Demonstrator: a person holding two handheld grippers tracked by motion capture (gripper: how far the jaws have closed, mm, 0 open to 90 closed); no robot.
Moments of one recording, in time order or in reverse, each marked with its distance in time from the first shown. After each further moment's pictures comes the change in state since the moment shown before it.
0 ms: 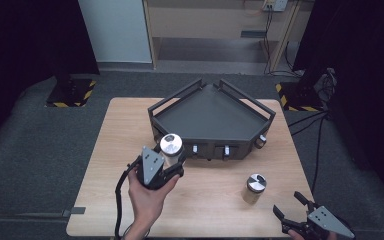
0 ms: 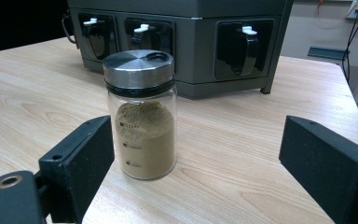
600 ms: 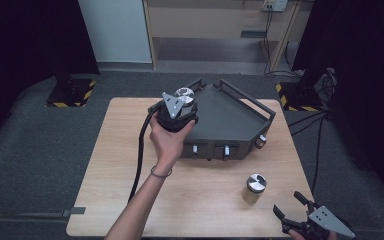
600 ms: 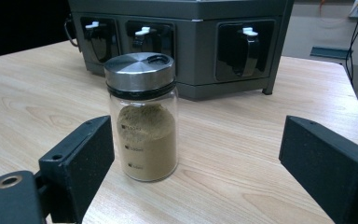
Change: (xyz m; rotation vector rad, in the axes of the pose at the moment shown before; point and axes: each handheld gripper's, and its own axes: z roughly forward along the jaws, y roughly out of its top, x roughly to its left) left arm 0.009 0.056 0.123 0.045 0.104 0.010; right arm -0.003 -0.001 -0.001 -0.009 0.007 0.019
